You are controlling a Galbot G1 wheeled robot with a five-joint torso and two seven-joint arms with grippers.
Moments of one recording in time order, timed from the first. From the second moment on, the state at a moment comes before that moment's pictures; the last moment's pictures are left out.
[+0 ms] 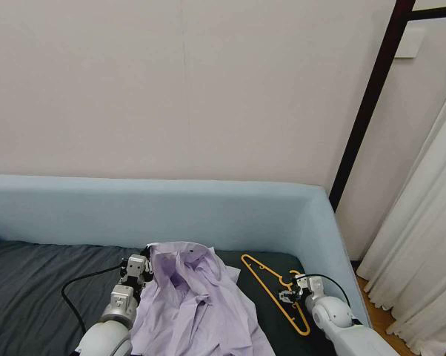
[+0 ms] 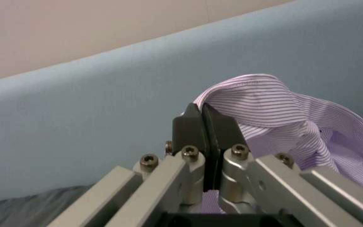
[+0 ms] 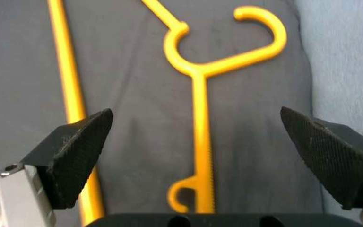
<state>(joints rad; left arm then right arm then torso) 1.19 -0.94 -0.22 -1.86 -0.33 0.12 -0.40 -0.75 1.13 0.04 1.09 0.55 -0.45 0.04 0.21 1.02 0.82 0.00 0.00</state>
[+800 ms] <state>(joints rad) 1.18 -0.94 -0.21 -1.85 -0.33 0.12 -0.40 -0.73 1.19 0.05 0.96 0.43 -0.42 0.04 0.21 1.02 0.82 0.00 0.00</state>
